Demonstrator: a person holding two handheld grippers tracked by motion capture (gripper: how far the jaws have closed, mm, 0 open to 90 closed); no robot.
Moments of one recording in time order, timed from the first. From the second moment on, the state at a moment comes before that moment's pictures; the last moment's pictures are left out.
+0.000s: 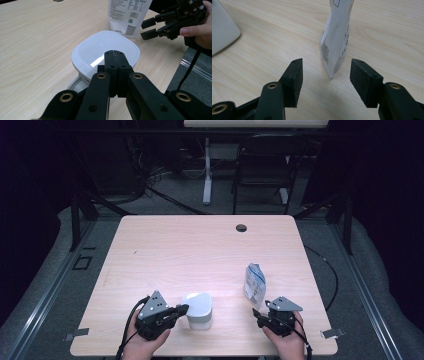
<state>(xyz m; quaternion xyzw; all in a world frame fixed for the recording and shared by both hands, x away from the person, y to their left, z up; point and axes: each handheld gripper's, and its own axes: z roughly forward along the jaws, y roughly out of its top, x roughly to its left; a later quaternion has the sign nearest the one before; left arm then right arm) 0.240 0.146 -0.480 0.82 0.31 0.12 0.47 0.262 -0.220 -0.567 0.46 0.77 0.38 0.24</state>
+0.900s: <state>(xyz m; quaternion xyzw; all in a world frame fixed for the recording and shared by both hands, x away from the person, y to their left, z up) 0.243 0.193 -0.471 0.78 0.36 0.14 0.49 0.260 -0.222 -0.563 0.46 0.77 0.38 0.24</state>
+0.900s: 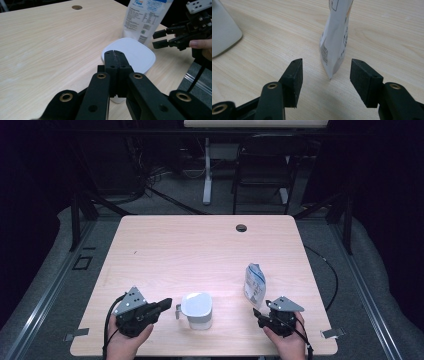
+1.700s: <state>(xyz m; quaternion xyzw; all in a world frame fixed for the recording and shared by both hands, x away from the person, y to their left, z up) 0.260 0.273 -0.496 0.72 0.47 0.15 0.49 0.260 -0.223 -0.563 0.46 0.77 0.38 0.24</state>
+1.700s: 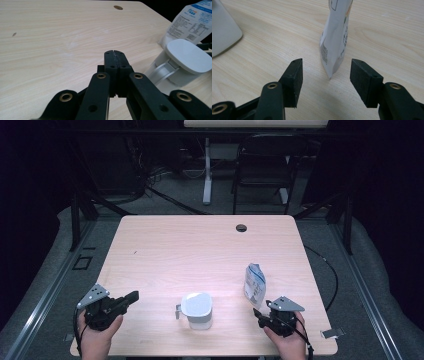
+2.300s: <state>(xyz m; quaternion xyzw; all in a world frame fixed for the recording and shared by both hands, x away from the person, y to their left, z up) 0.272 0.296 -0.543 0.71 0.53 0.16 0.44 0.260 -0.223 -0.564 0.46 0.77 0.38 0.23</state>
